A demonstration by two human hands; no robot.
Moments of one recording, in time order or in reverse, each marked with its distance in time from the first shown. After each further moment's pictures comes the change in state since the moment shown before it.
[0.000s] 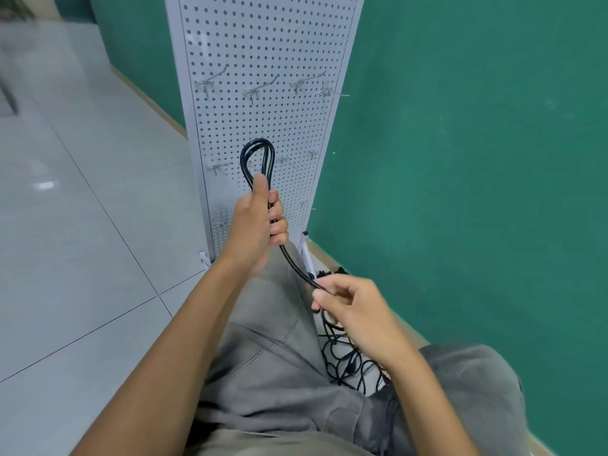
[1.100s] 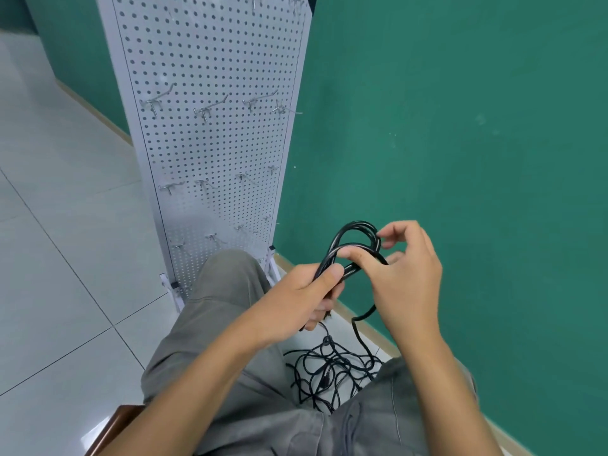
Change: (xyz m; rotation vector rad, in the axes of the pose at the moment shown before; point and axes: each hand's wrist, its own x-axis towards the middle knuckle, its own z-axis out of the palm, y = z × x) left_hand -0.051 -0.042 0.065 0.417 -0.664 -0.097; right_hand -0.004 -0.046 -0.078 -0.341 0.777 -0.169
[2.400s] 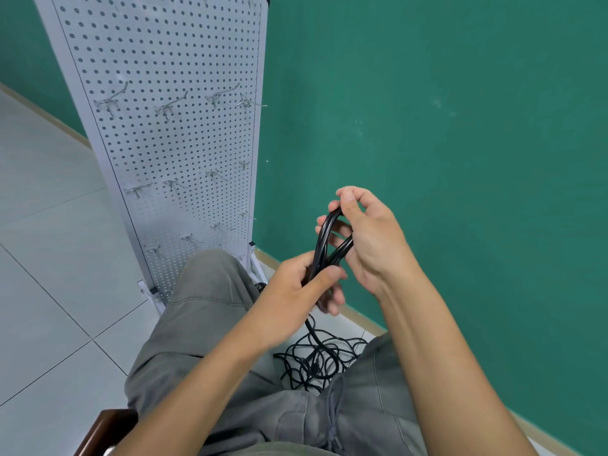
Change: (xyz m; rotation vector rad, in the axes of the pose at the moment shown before) left_hand -0.001 -0.005 0.032 -0.032 0.076 0.170; right_hand 0.021 -0.033 -0.004 0.786 -0.239 0.465
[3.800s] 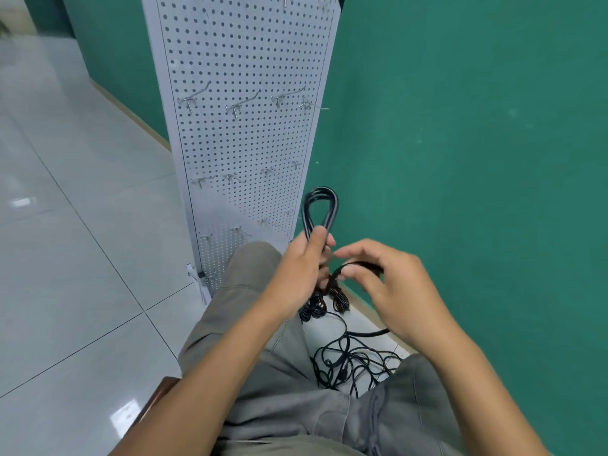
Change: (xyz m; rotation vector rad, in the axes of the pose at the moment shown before) left_hand 0.010 -0.003 -0.049 -0.054 0.384 -0.104; right_hand -0.030 0.033 -0.002 -0.887 -0.376 -0.423
